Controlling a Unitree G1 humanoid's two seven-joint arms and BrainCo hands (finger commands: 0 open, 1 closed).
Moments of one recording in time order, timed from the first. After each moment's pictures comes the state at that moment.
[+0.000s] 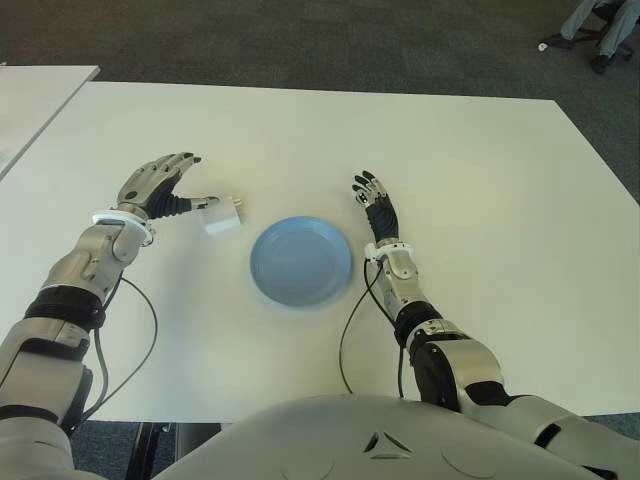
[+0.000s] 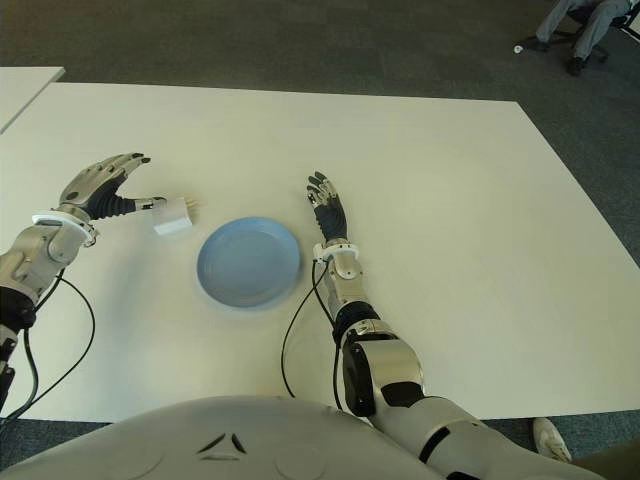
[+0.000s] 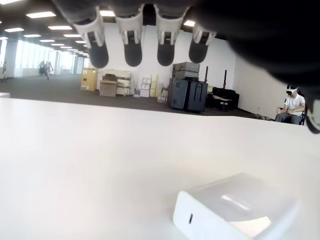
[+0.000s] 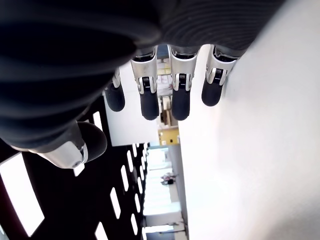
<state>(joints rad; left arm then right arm) -0.34 0.75 -0.26 0.69 0.65 -0.34 0.18 -0.47 0.10 -0.10 1.12 0.03 -0.61 0.03</state>
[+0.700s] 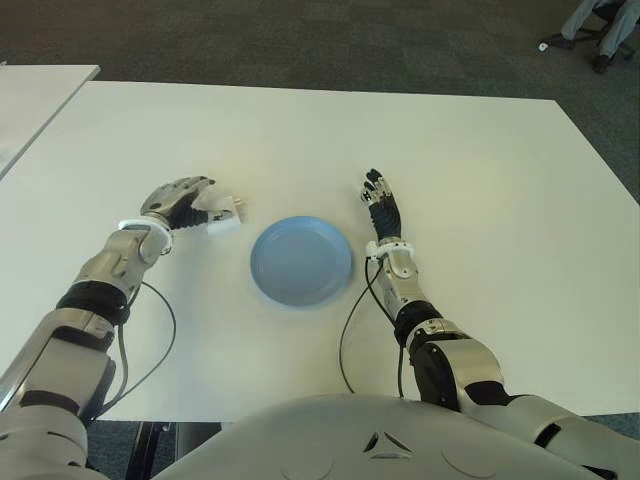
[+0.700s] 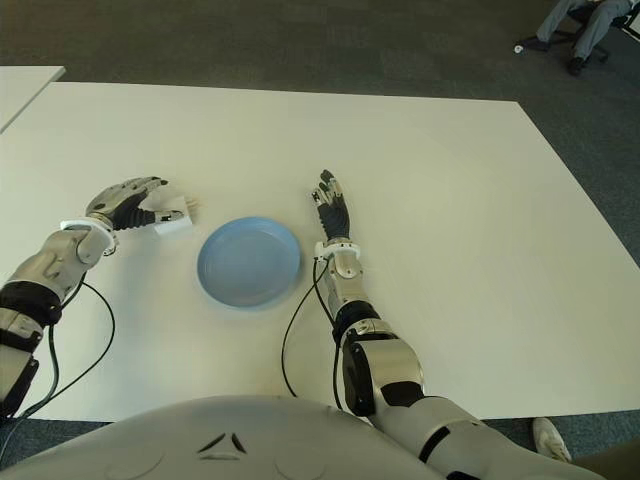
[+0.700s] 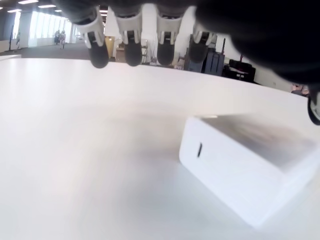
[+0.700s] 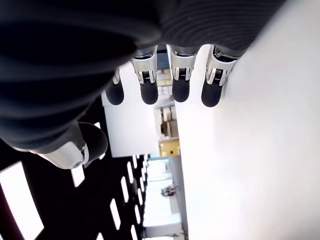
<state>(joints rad) -0.38 0.68 -0.35 0.76 0.68 -0.24 0.08 -0.47 0.10 -0.10 1.11 0.03 -0.60 -0.03</state>
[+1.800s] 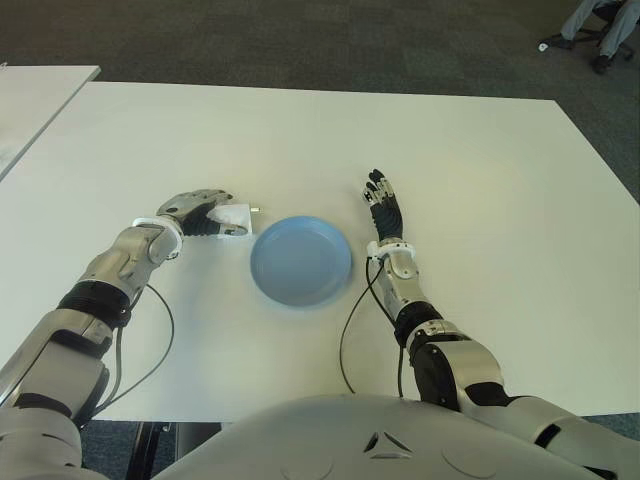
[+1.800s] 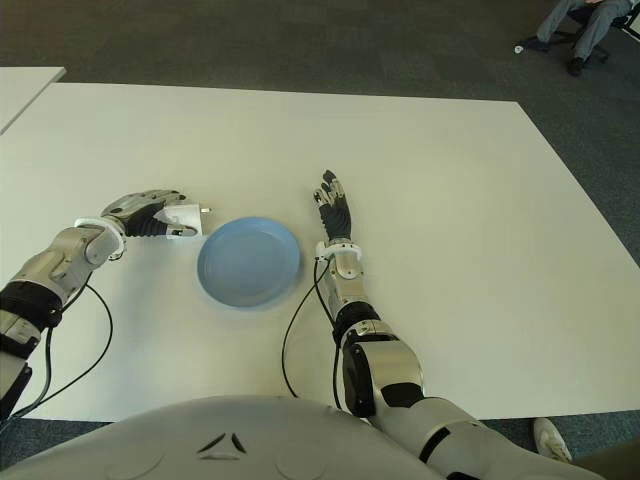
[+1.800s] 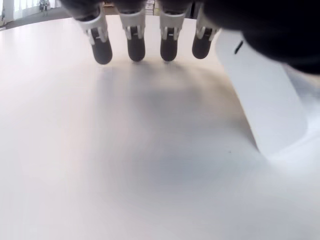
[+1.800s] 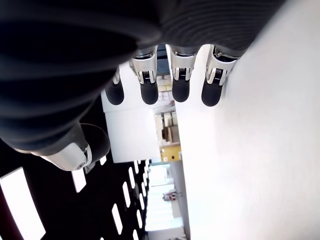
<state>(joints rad) -0.35 0.73 -0.44 0.62 0.70 -0.21 -0.08 -0.47 0.10 -0.10 1.10 0.04 -0.60 -0.03</state>
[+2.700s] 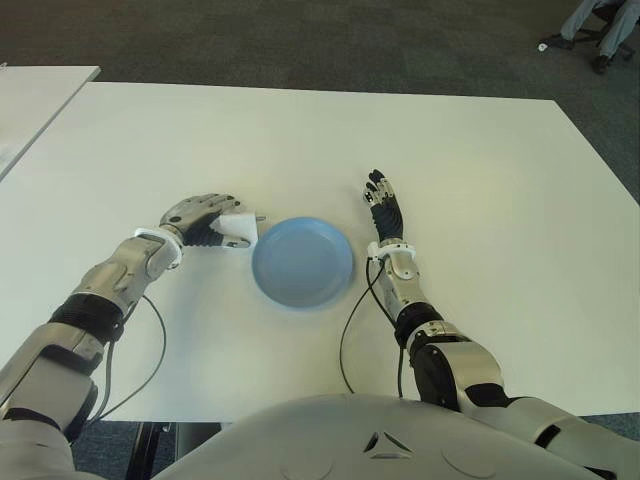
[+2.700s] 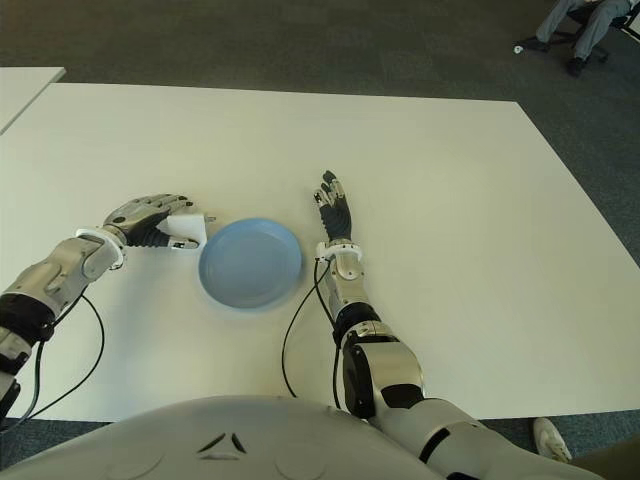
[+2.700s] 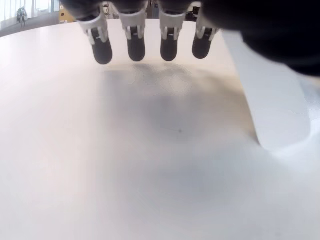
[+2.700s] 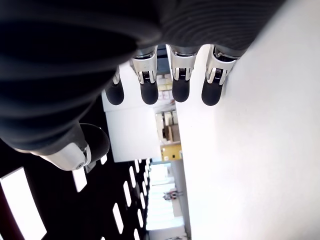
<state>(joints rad) -0.28 0.76 -0.45 0.55 0.76 -0.28 0.04 -0.46 0.10 -0.10 1.09 0.04 -0.60 -0.02</state>
